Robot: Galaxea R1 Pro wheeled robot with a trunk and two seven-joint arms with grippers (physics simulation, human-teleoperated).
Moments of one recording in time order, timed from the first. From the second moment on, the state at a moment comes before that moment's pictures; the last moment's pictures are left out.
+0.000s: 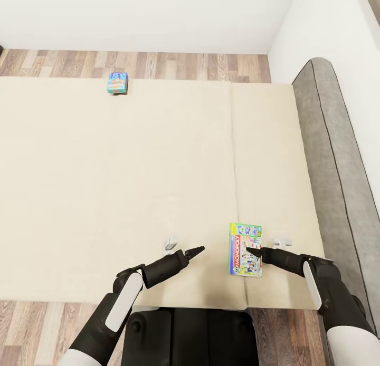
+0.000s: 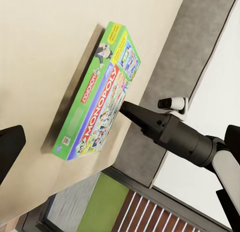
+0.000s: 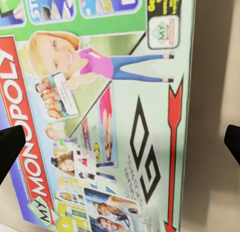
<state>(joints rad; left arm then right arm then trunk) -0.45 -0.08 -0.22 -1.18 0.83 0.65 -0.41 -0.55 -0.13 -0.28 -1.09 0.01 0.70 0.69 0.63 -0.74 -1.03</state>
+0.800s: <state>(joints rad) -0.45 -0.08 -0.22 -1.18 0.83 0.65 -0.41 -0.55 -0.13 -0.28 -1.08 -0.01 0.70 0.69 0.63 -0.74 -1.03</state>
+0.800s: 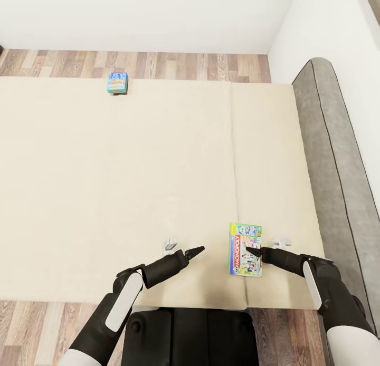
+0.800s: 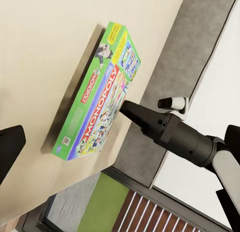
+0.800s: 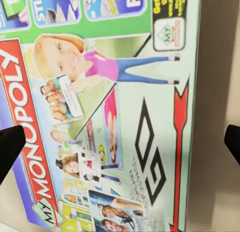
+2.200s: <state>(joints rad) -0.45 -0.08 -0.22 -1.18 0.83 0.65 -0.41 -0.55 -0.13 -0.23 -1.09 -0.15 0.70 0.70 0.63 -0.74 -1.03</state>
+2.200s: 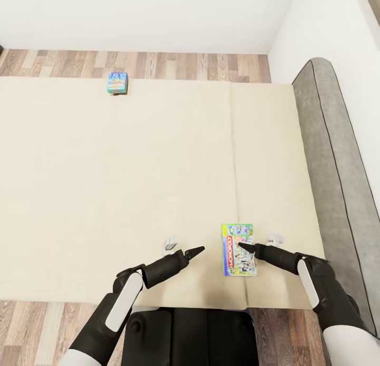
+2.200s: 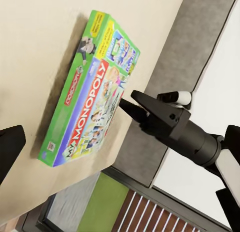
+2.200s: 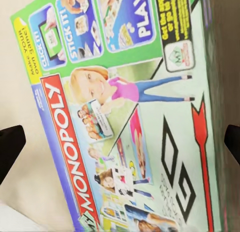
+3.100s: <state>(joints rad) -0.45 -0.08 -0.22 -1.18 0.83 0.65 -0.41 -0.56 -0.09 -0.16 -1.09 -0.16 0.71 0.70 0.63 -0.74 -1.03</state>
